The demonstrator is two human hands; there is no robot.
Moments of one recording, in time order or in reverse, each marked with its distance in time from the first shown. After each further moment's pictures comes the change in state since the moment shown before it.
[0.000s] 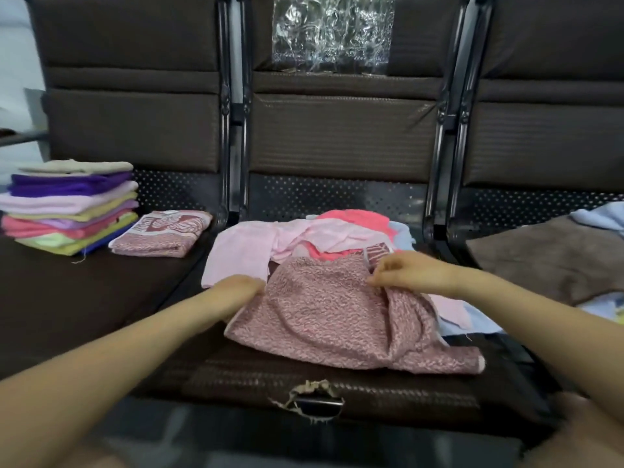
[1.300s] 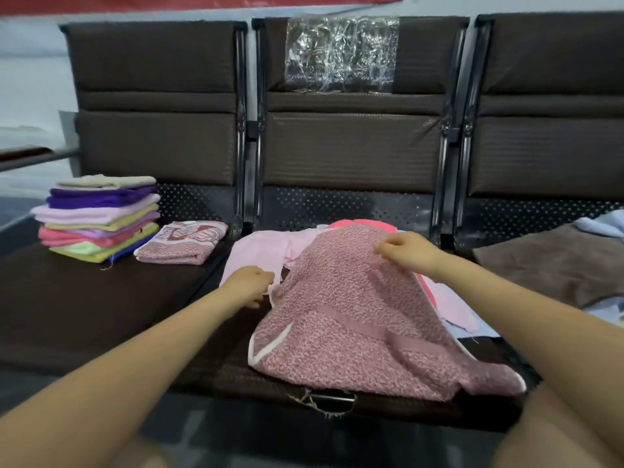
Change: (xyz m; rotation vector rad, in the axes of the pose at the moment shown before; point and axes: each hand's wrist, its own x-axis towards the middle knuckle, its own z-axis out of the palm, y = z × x) left_hand 0.017 -0.008 -0.012 -0.321 0.075 0.050; right_hand 0.028 -0.015 -0.009 0.072 0.288 0.032
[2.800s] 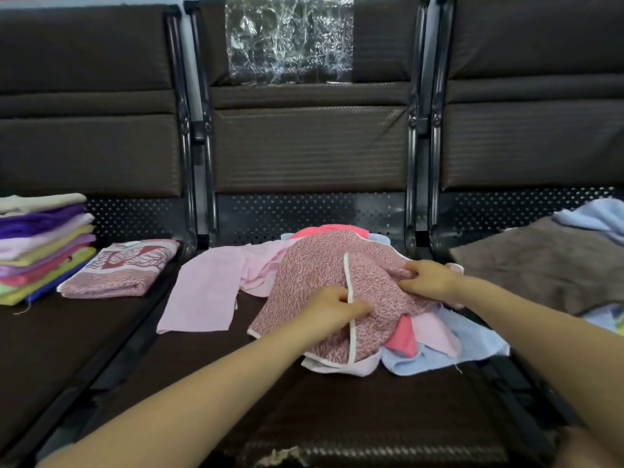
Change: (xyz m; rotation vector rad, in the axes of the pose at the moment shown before) left_hand 0.002 0.093 0.146 0.062 -0.257 0.339; right_hand 0.029 0.108 -0.024 -0.216 -0.084 0.173
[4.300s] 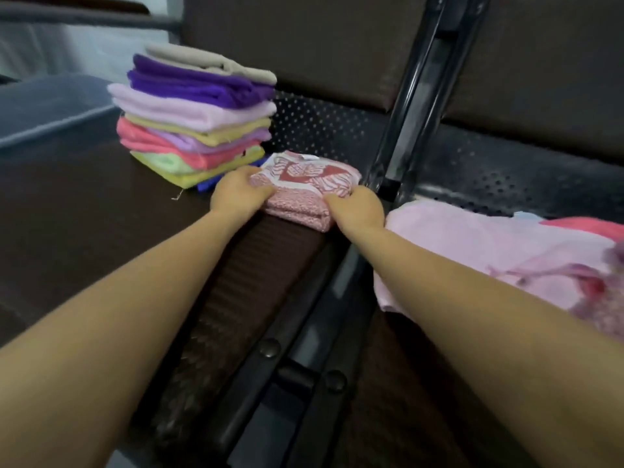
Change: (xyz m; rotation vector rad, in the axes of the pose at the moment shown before) left_hand 0.014 -0.333 -0.341 0.091 0.884 -0.280; right_hand 0.152 -0.416 0.258 0.441 0.142 -0.217
